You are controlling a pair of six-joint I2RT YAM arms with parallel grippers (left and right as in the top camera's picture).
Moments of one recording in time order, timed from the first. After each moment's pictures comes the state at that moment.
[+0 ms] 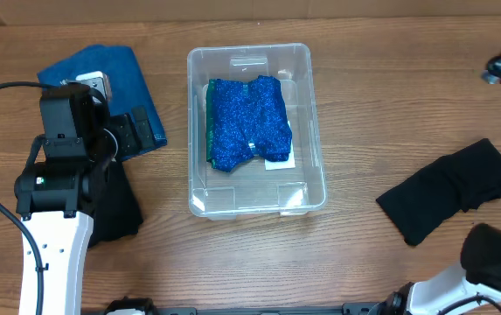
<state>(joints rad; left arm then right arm) 0.03 1.20 1.23 -0.82 -0.01 -0.18 -0.43 1.80 2.28 -1.64 -0.07 0.31</state>
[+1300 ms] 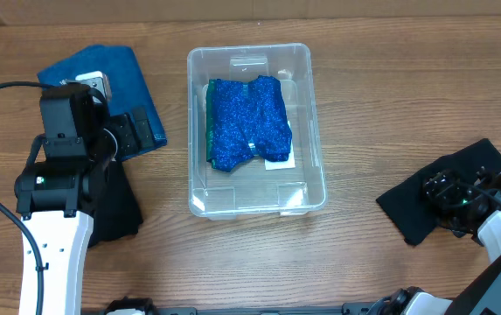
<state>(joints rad) 0.03 1.20 1.23 -0.82 -0.02 -0.18 -0.67 1.46 0.61 -0.33 -0.36 0.32</state>
